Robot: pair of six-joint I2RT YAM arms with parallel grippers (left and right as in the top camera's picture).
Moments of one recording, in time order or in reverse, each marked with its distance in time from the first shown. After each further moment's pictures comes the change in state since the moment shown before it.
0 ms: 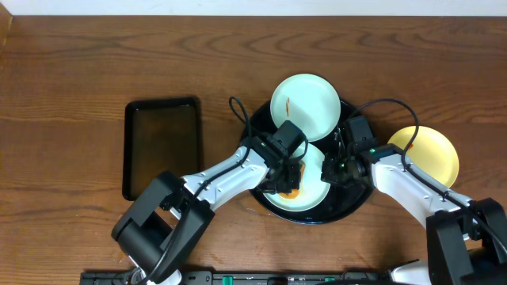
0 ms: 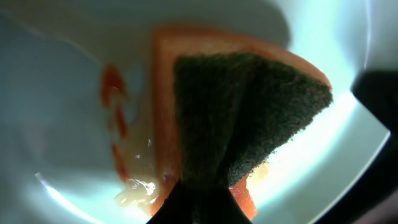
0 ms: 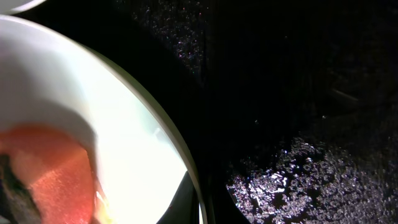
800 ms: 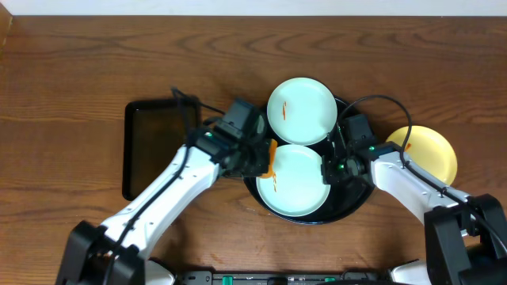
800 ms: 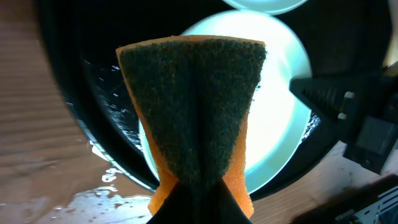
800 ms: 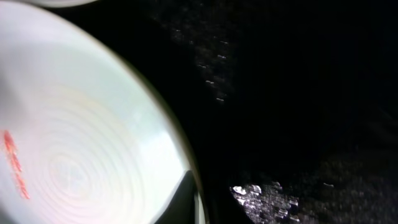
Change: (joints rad) left arm 0.188 -0.305 -0.007 -0.192 0.041 0.164; right arm 0.000 0.017 0.008 0.016 -0.044 -0.224
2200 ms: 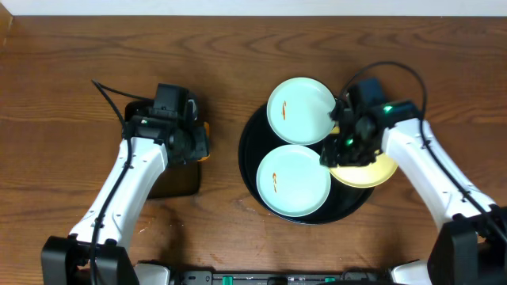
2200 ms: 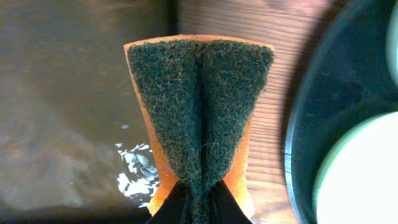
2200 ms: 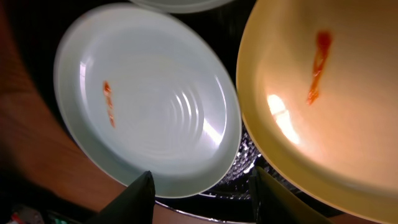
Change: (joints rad) left arm 0.404 -0.056 -0.026 -0.083 -0.172 0.278; right arm -0.023 0.004 0.387 -0.543 -0.062 -0.097
